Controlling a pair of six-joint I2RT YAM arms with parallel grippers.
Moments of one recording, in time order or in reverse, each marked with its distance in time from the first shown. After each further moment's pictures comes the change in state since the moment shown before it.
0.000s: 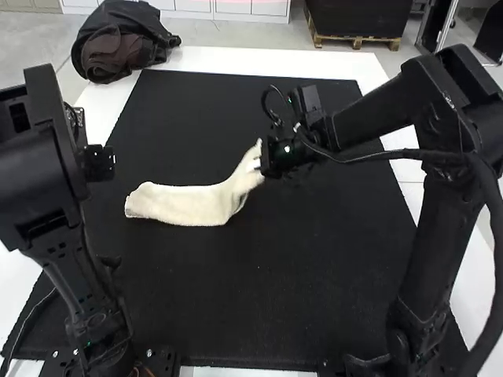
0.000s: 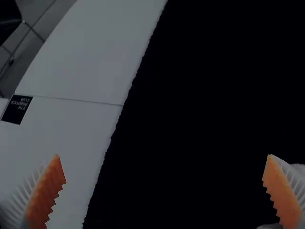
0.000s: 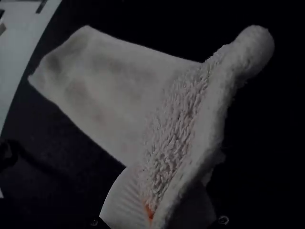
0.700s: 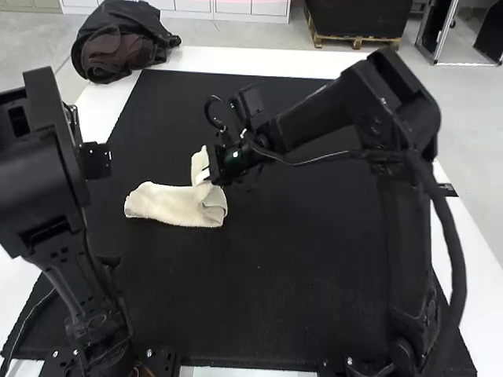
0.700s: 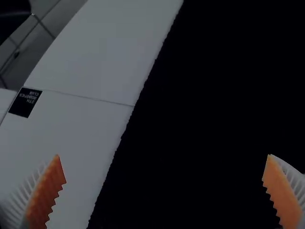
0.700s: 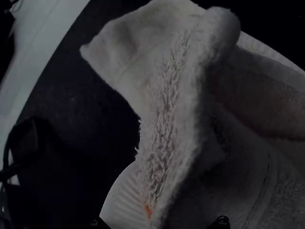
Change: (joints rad) left arm 0.024 -0.029 0.000 -0.008 -0.003 -0.053; right arm 0.243 0.276 0.301 -0.021 0.000 0.033
